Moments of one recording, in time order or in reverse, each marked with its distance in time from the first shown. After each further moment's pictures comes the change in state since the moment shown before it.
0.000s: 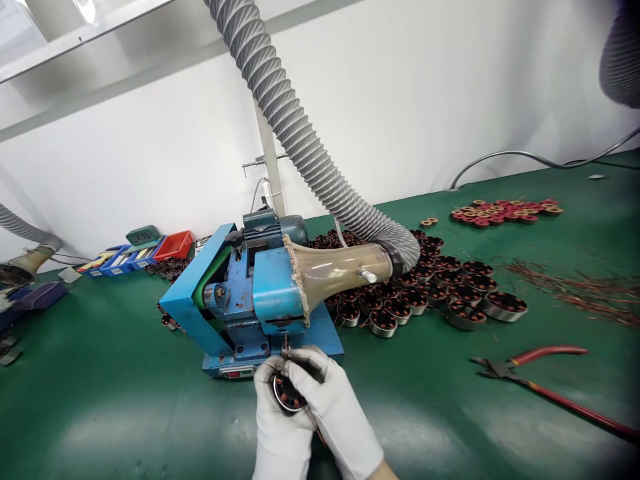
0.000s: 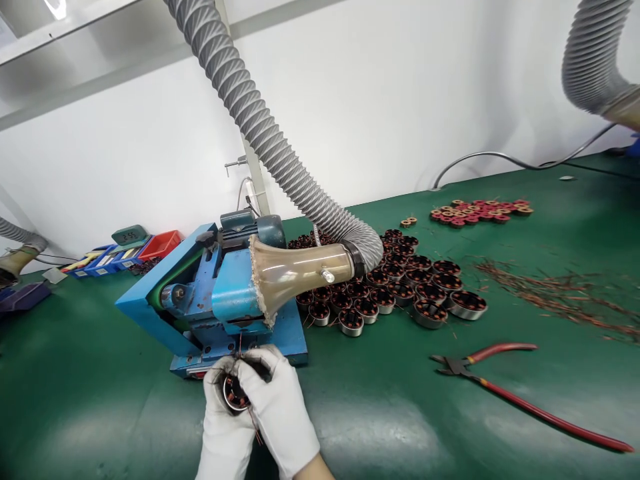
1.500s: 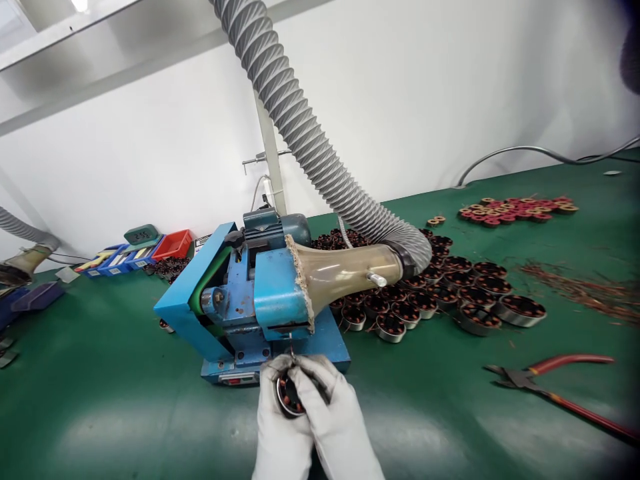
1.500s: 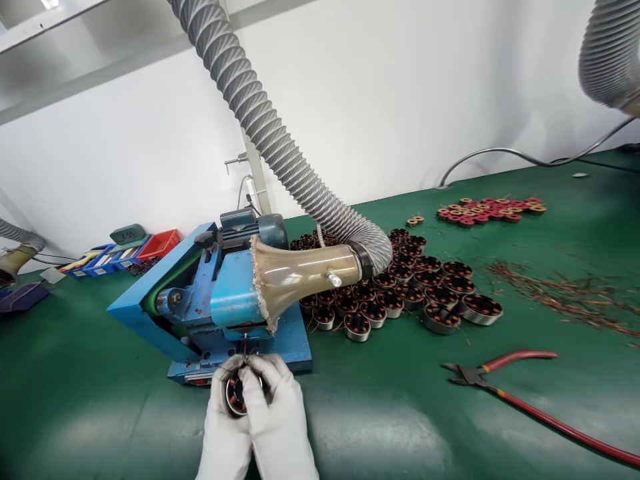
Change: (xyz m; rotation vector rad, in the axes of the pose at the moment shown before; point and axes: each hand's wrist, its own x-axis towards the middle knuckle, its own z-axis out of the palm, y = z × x) left_hand 0.008 0.009 0.005 -0.001 -0.092 -0.065; right_hand -0.001 0.007 0.001 -0.187 0.050 -0.155
